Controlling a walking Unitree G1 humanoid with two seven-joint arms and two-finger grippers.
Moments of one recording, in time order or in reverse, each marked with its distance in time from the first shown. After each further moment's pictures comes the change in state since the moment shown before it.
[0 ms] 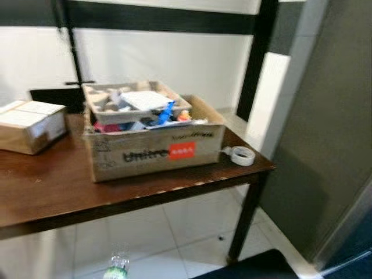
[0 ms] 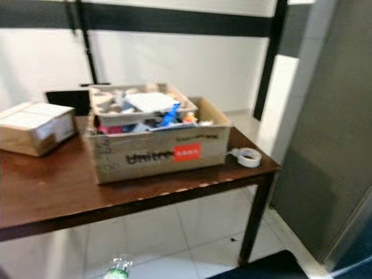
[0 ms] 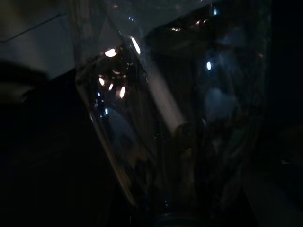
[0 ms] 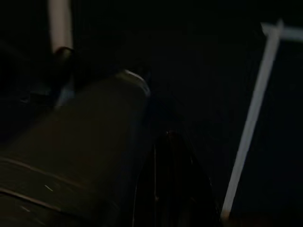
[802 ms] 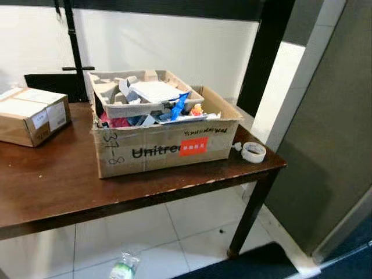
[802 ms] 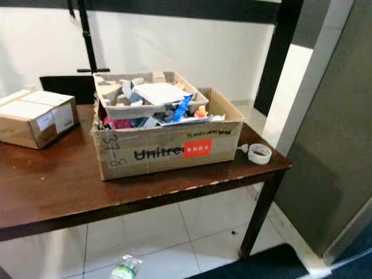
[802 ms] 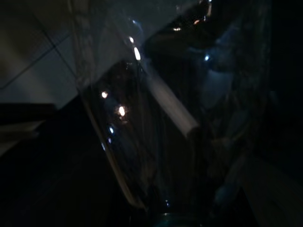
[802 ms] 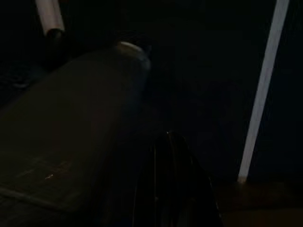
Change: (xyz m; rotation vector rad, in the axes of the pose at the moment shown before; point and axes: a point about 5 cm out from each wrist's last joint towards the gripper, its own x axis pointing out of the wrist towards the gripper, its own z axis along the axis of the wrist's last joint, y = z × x) left arm -0.001 0.006 0.008 0.150 -0.045 0.003; right arm -0.002 -0.004 -0.018 0.089 0.077 -0.007
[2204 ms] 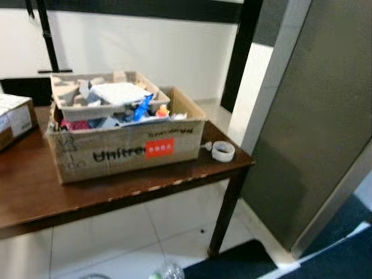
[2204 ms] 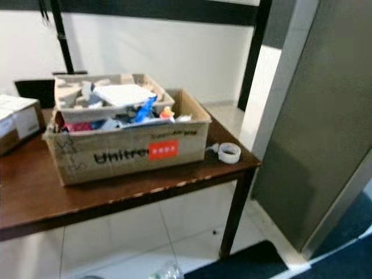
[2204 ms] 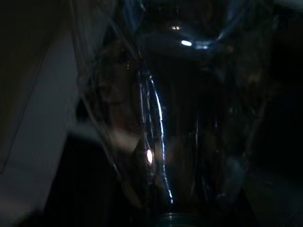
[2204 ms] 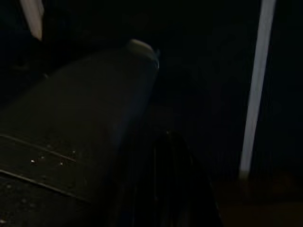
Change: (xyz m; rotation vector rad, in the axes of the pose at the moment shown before) left arm -0.005 -0.009 0.012 0.414 -0.047 -0.412; right arm 0.000 0.002 -0.004 -0.002 0.032 0.036
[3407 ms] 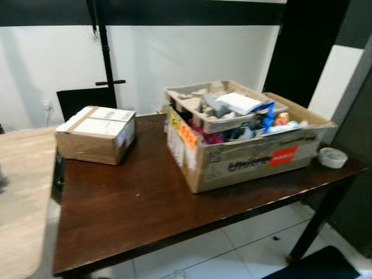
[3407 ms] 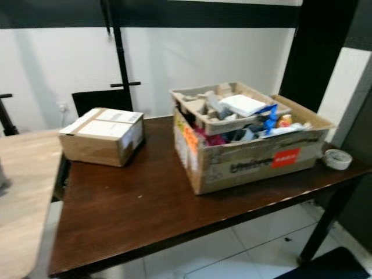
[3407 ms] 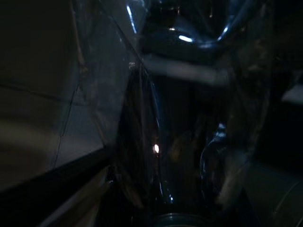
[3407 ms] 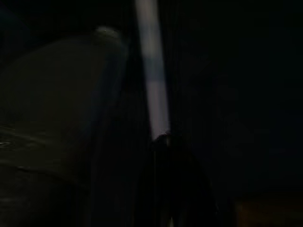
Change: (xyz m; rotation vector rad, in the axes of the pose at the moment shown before) left arm -0.001 -0.002 0.009 0.108 -0.061 -0.097; right arm 0.000 0.000 -0.005 0.021 0.014 -0.002
